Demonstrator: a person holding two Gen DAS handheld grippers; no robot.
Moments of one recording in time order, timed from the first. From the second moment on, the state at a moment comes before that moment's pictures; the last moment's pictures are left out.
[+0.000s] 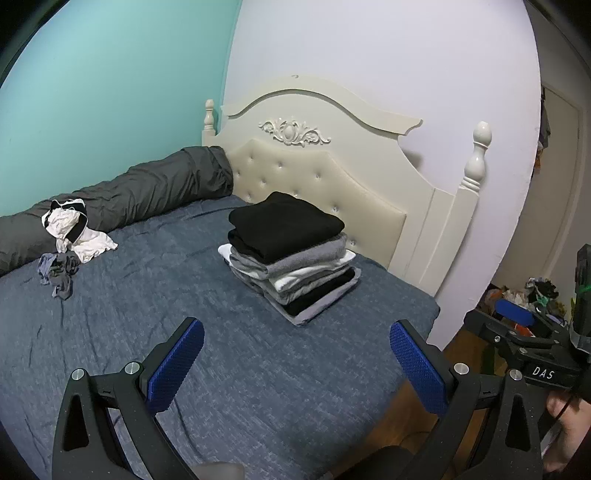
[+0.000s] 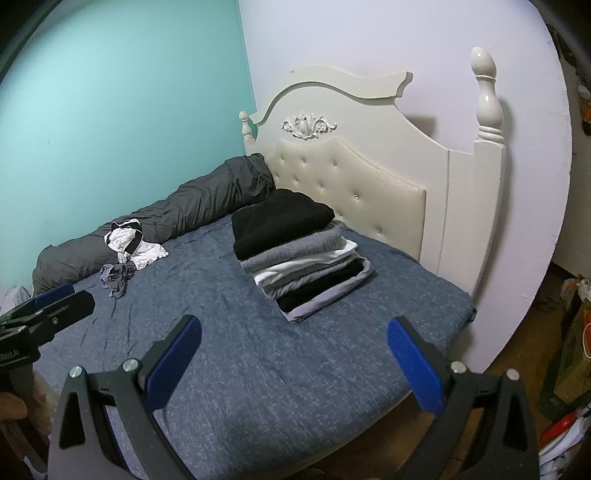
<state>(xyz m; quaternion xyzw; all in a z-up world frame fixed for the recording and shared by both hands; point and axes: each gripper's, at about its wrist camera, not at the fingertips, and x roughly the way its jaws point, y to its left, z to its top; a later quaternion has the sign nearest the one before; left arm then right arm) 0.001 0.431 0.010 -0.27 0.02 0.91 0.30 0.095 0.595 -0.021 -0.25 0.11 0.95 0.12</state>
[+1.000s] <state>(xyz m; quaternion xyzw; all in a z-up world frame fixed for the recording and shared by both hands) 0.020 0.426 -0.002 -0.27 0.02 0.91 0.31 0.103 0.589 -0.026 -0.24 0.10 0.96 0.13</state>
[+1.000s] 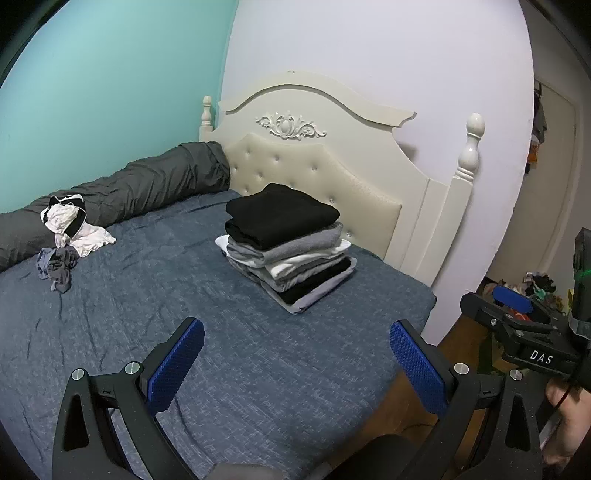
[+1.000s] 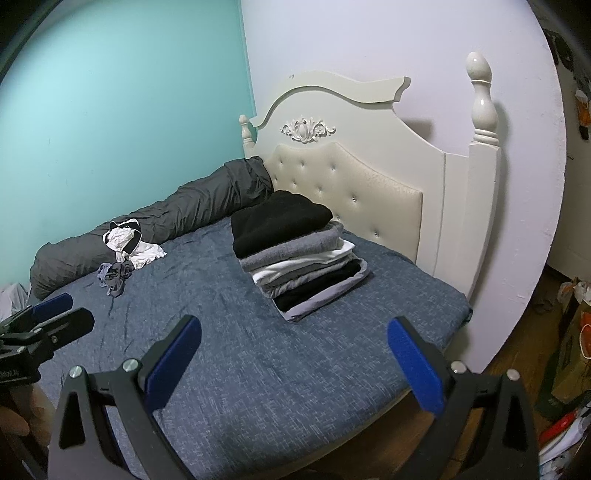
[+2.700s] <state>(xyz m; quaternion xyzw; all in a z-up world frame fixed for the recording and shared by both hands) 0.017 0.427 -0.002 -0.27 0.02 0.92 0.30 0.102 0.594 -0.035 -0.25 0.10 0.95 0.14</state>
